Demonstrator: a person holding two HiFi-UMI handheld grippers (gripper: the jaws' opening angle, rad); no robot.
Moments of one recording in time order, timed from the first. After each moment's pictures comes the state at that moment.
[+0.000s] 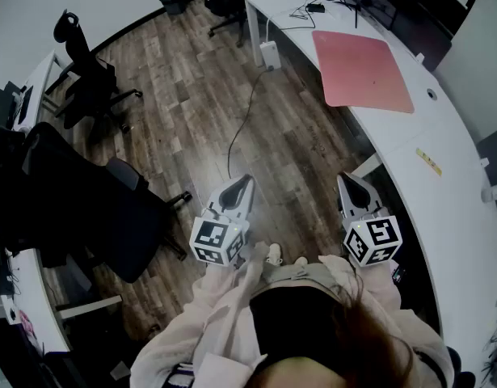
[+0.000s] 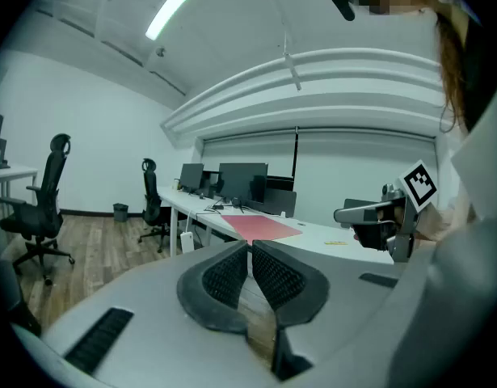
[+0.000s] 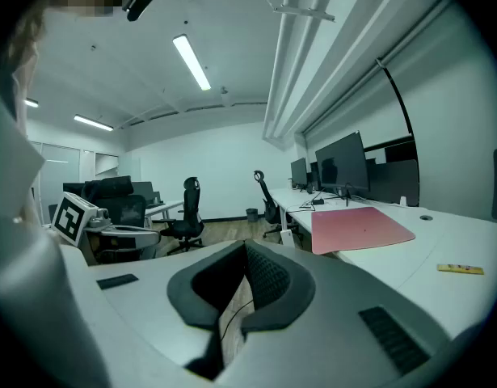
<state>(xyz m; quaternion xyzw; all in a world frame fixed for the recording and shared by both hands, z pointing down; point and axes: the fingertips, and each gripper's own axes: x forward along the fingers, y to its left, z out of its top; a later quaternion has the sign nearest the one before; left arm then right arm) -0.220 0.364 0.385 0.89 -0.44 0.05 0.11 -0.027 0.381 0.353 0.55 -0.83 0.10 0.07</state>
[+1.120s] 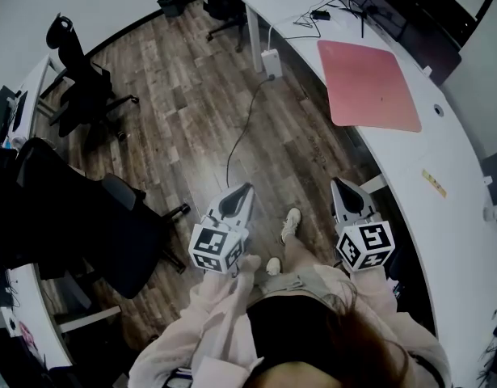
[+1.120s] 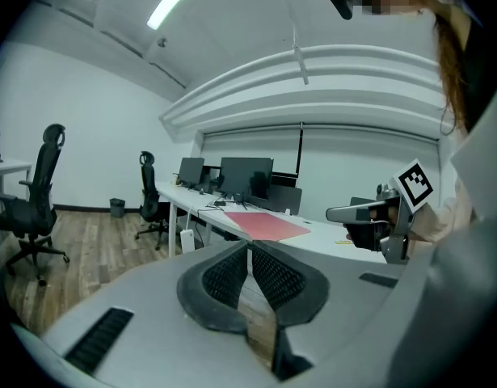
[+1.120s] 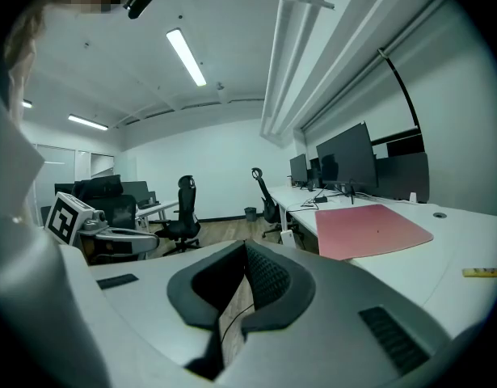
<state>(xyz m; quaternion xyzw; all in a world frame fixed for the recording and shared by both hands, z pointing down) -0.226 0.295 0.403 0.89 -0.43 0.06 0.13 -0.045 0.303 0.370 0.55 -0.82 0.12 0.07</state>
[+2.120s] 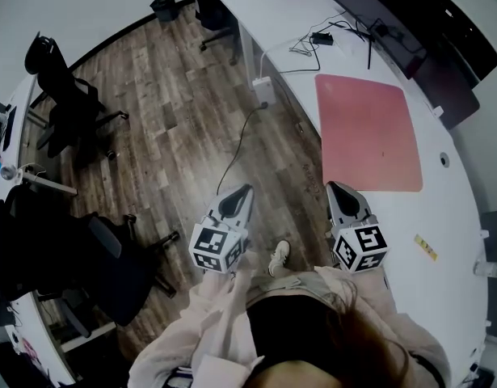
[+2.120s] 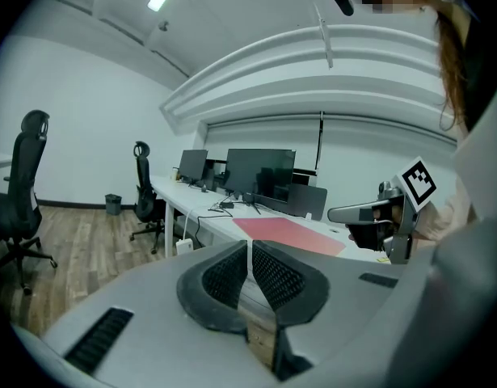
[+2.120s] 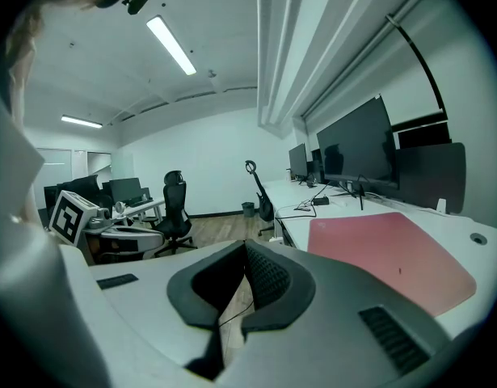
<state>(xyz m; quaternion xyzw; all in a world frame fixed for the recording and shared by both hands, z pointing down) -0.158 0.072 0.409 0.89 -0.43 0.07 0.15 0.016 0.080 0.376 0.53 -0.83 0.14 0.09</state>
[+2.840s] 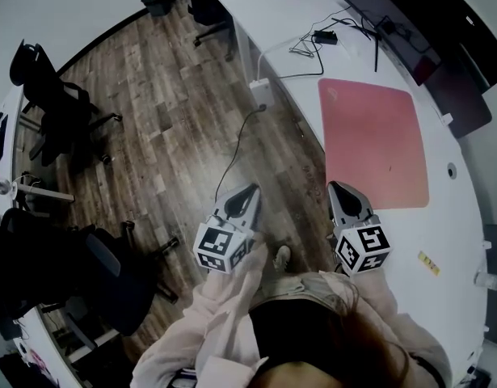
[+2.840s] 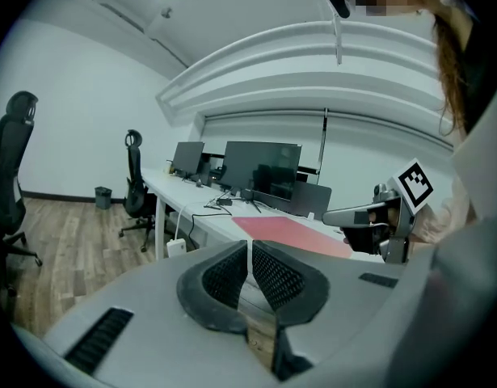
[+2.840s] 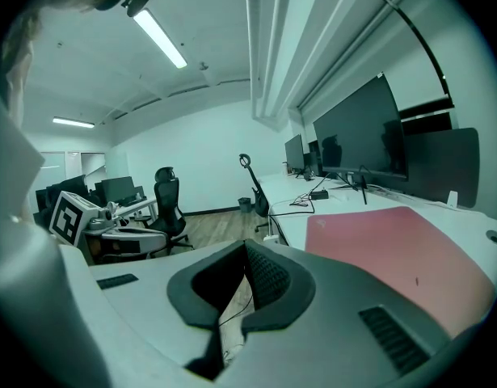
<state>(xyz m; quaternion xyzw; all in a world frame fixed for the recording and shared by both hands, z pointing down) -0.138 -0.007 0.434 0.90 -0.41 0.07 0.16 0.023 0.002 0.404 0.54 -0.82 0.16 0.10</state>
